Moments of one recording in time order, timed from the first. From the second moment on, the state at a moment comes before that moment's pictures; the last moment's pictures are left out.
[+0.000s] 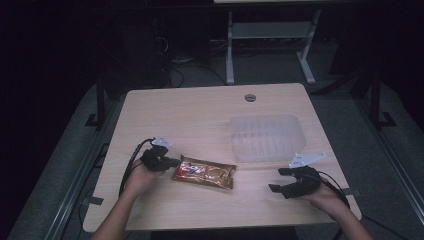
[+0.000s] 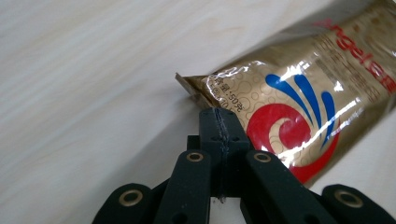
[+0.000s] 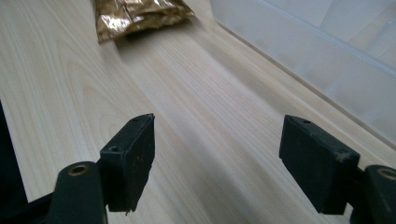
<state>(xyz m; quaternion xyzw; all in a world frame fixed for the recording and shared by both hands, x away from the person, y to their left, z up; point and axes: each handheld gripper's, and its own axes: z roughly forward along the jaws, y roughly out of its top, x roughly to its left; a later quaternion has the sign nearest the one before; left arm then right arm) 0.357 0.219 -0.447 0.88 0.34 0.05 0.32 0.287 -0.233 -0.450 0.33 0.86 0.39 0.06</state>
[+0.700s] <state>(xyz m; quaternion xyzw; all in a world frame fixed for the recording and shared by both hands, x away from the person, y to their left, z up) 0.330 0.143 -0.452 0.91 0.24 0.00 0.34 0.293 -0.240 -0.449 0.38 0.83 0.40 0.04</state>
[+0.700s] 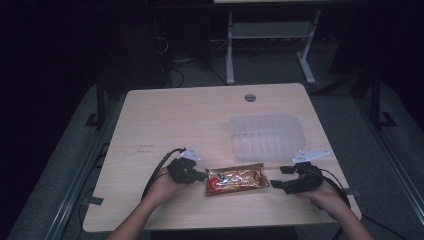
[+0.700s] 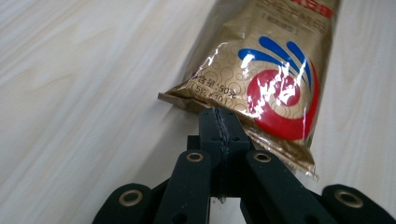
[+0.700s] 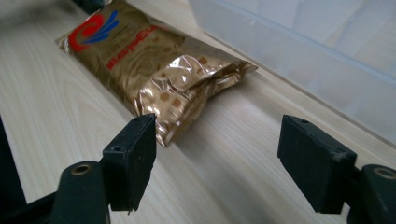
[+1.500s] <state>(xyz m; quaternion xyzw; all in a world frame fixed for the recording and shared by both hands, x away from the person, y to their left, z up) 0.324 0.127 -0.453 0.91 0.22 -0.02 0.35 0.320 -0.221 -0.465 0.43 0.81 0.39 0.02</state>
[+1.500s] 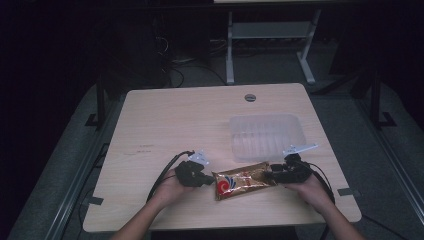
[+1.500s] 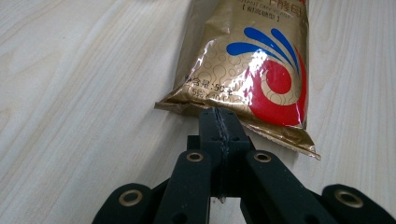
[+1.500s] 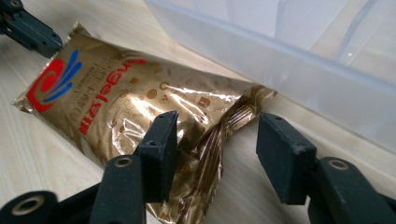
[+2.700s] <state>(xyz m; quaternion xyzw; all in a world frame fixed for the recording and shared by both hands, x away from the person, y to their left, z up) 0.326 0.128 -0.449 0.91 0.22 -0.02 0.36 0.311 -0.220 -0.457 0.36 0.82 0.46 0.01</state>
